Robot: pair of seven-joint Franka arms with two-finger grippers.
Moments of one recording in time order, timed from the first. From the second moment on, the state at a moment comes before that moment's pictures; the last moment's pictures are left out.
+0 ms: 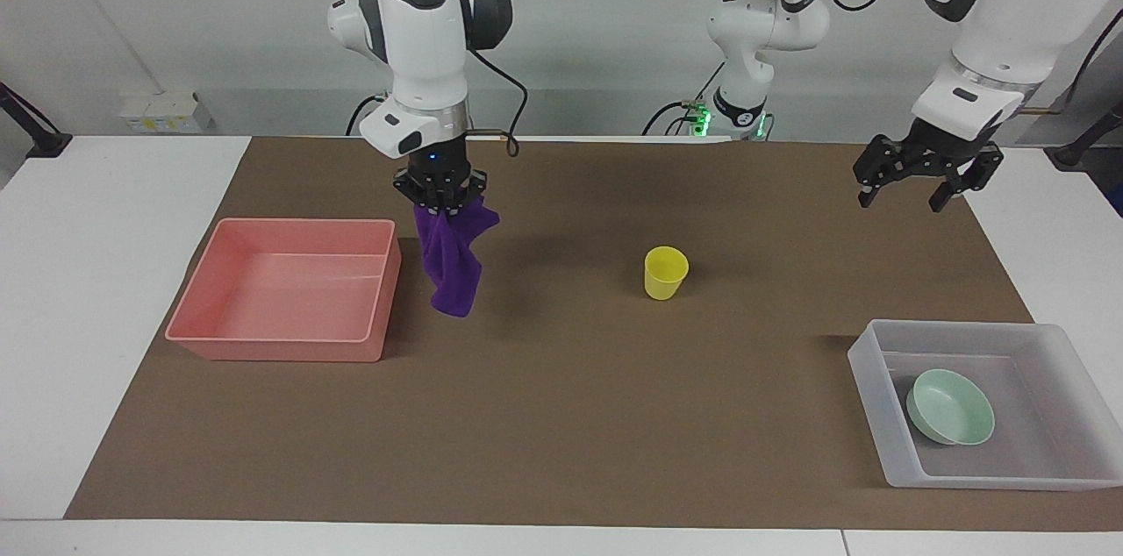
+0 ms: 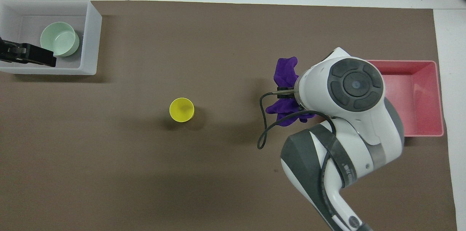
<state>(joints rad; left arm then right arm) -0.20 0.07 0.09 -1.53 -0.01 1.71 0.05 0.35 0.00 -0.03 -1.81 -0.13 1.91 0.32</state>
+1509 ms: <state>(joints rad) -0.52 0.09 0.09 -2.20 -0.01 2.45 -0.23 -0.09 0.02 -0.03 -2.10 -0.08 2.19 -0.20</state>
